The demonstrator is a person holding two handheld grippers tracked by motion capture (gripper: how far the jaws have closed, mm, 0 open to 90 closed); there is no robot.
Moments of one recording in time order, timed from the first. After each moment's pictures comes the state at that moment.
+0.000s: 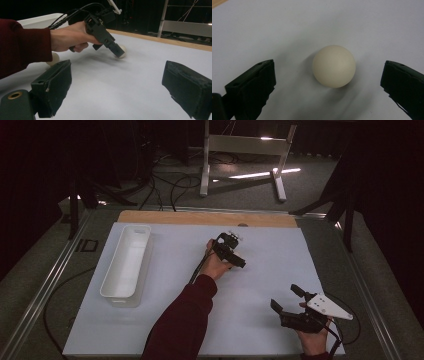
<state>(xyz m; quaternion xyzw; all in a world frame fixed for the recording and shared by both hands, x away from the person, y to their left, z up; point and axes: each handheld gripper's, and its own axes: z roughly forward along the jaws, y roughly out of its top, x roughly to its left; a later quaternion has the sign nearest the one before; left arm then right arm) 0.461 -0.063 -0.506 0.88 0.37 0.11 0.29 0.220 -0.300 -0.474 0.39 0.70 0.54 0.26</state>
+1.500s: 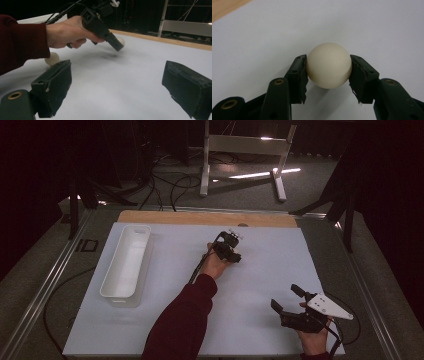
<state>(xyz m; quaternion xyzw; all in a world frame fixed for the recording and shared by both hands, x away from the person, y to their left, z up) 0.455 -0.060 -0.489 0.87 0.37 0.12 0.29 0.221 -0.301 -0.475 0.39 0.70 0.54 0.26</state>
